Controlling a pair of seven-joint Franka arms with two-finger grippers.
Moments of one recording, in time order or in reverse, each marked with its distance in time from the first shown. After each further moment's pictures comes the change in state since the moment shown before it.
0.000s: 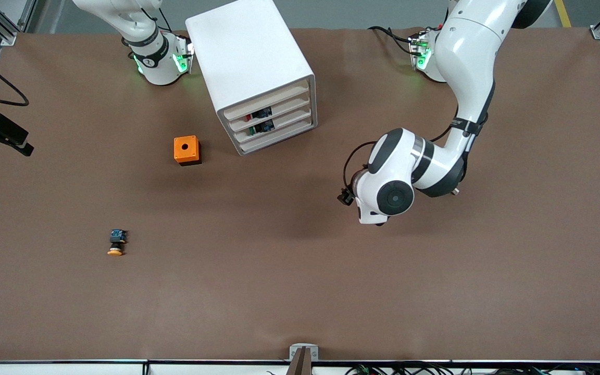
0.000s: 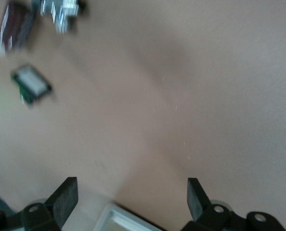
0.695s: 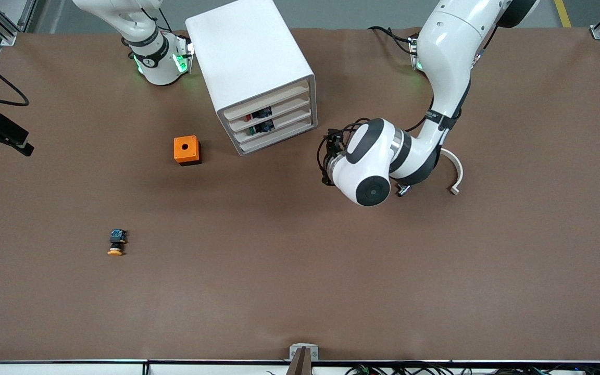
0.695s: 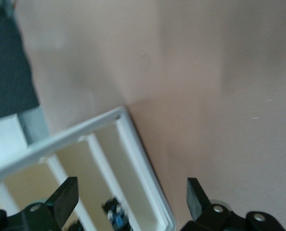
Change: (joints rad) left arm -0.066 0.010 0.001 -0.001 -0.295 -0.079 -0.662; right arm 0.000 0.000 0.000 -0.001 0.000 -0.001 0.000
